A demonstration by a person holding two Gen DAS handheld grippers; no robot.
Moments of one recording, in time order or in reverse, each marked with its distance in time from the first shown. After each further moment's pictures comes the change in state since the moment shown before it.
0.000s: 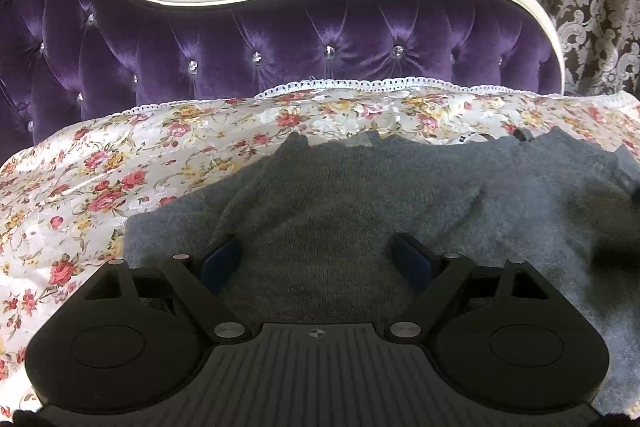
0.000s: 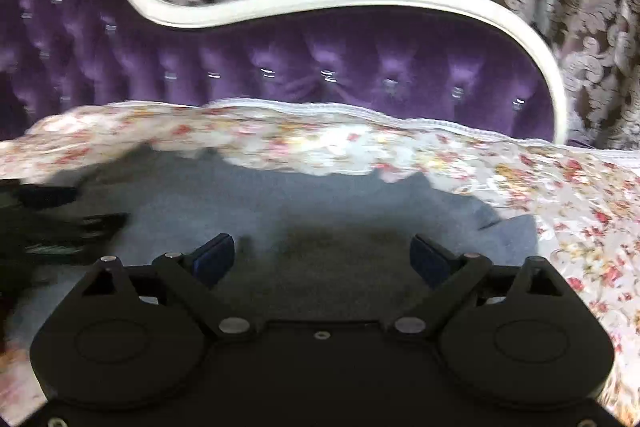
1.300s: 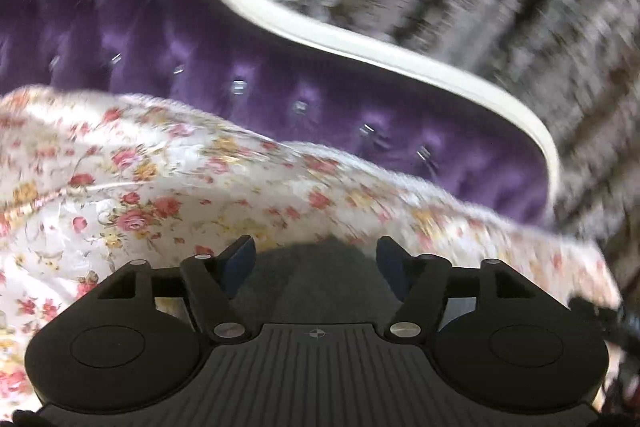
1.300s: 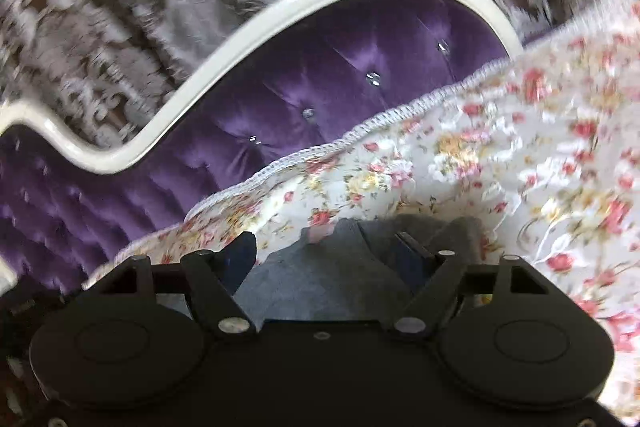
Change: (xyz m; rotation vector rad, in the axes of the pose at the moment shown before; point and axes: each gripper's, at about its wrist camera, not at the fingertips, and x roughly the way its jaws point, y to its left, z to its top) left arm -0.041 0.070 0.048 -0.340 -0.031 -0.135; right arm -0.001 -0.121 0.021 0.513 -0.050 0.115
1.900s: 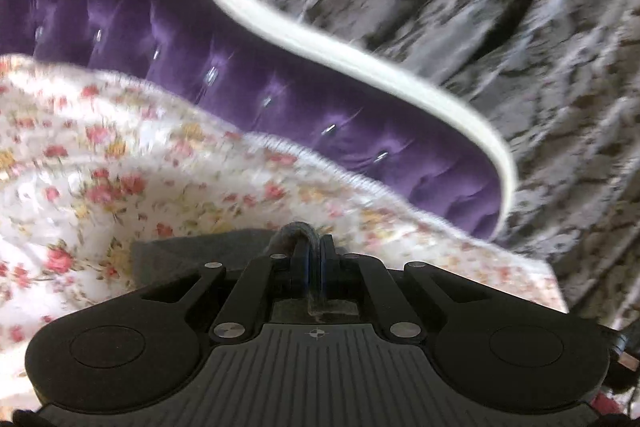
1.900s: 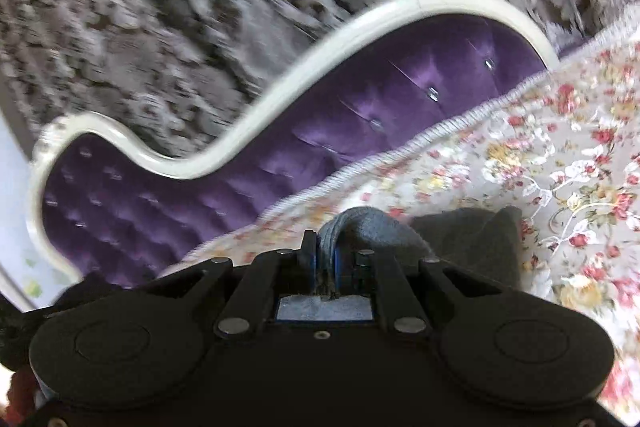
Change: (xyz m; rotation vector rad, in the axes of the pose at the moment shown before) left arm 0.007 0.004 0.005 -0.145 0.026 -0.114; right arm -0.031 0.018 -0.001 0.045 -0.011 0.150
